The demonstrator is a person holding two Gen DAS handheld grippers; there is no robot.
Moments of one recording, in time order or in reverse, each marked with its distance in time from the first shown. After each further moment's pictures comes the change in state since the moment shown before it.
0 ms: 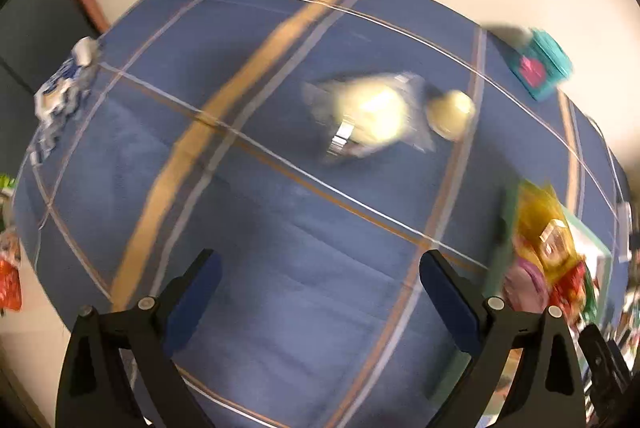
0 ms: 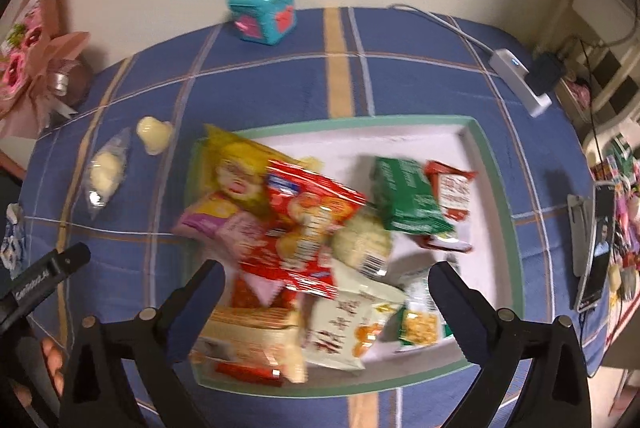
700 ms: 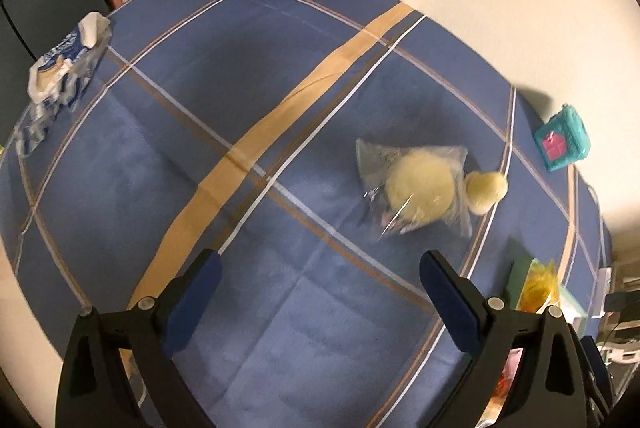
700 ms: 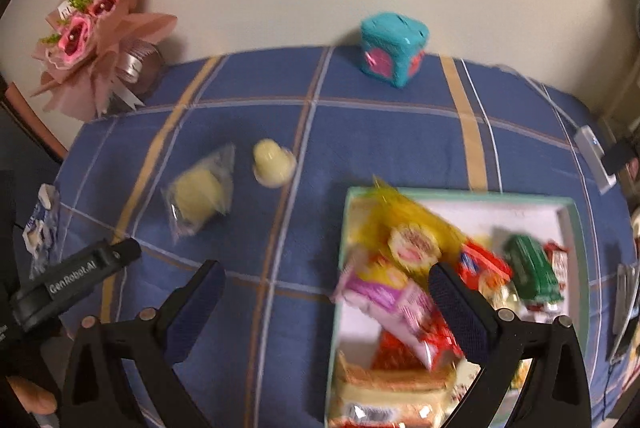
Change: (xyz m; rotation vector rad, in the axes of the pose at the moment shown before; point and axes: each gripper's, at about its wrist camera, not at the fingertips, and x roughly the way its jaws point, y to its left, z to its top) left arm 0.021 0.048 0.050 -0.133 -0.004 -0.108; right arm 0.006 0.115 0.032 -0.142 -0.114 0.105
